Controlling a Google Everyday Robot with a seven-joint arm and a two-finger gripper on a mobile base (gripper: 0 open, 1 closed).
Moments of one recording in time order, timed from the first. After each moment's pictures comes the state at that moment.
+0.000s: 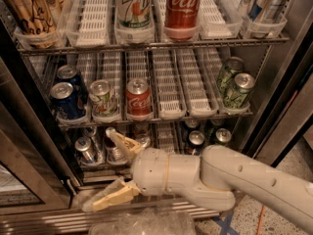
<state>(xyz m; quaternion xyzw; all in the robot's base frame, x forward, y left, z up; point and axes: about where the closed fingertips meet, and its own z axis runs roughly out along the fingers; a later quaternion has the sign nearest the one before) 0.375 0.121 0.811 -0.47 0.53 0.47 0.52</state>
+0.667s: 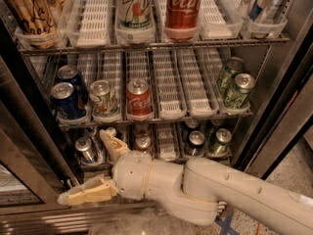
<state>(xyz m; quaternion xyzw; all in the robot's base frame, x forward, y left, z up) 0.386 0.156 0.817 -0.40 0.56 0.47 0.55</state>
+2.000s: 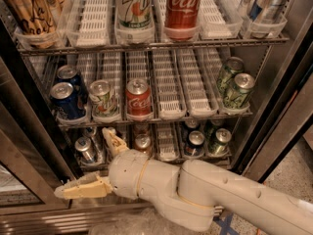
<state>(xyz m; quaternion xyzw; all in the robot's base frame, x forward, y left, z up) 0.400 0.158 0.811 -0.38 0.60 0.42 0.56</state>
